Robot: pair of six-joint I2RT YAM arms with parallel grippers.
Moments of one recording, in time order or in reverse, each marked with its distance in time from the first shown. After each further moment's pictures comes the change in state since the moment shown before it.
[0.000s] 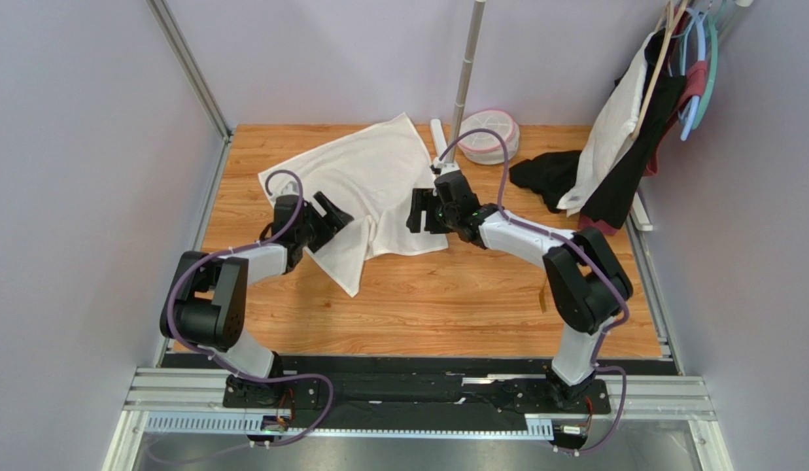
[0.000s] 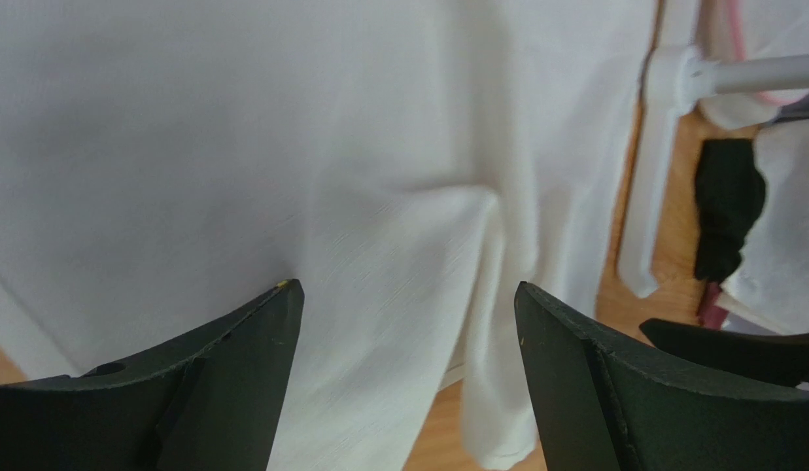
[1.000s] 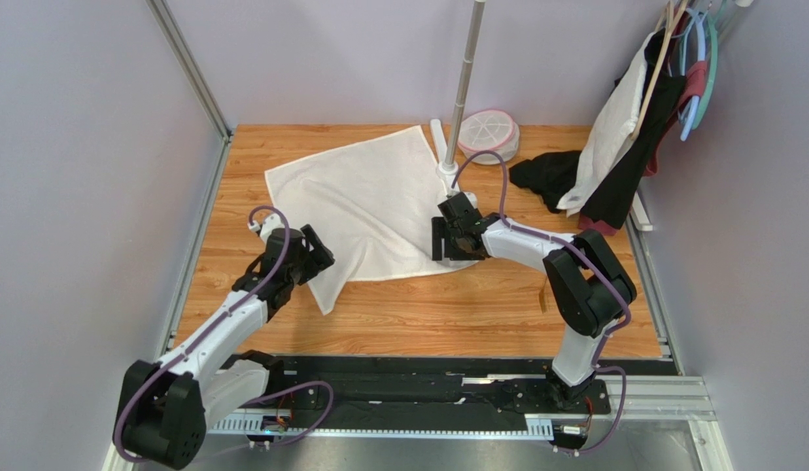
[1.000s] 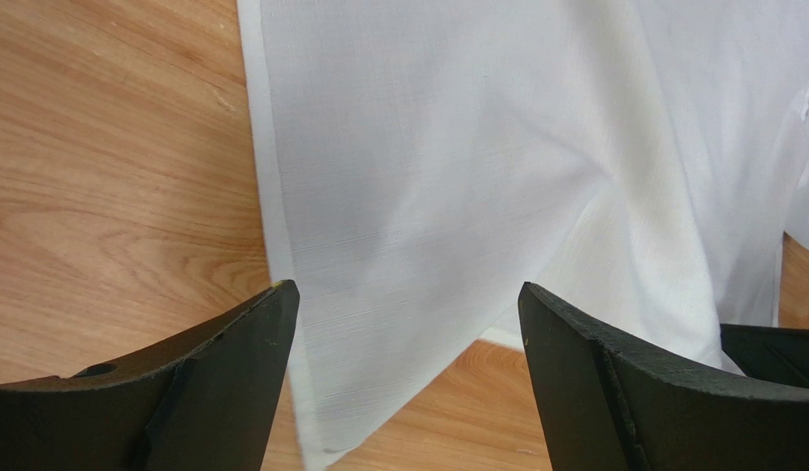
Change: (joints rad) left arm -0.143 -0.540 -0.198 -0.529 -0.389 0.055; right arm -0.001 0.014 -0.084 -0.275 0.134 0.042
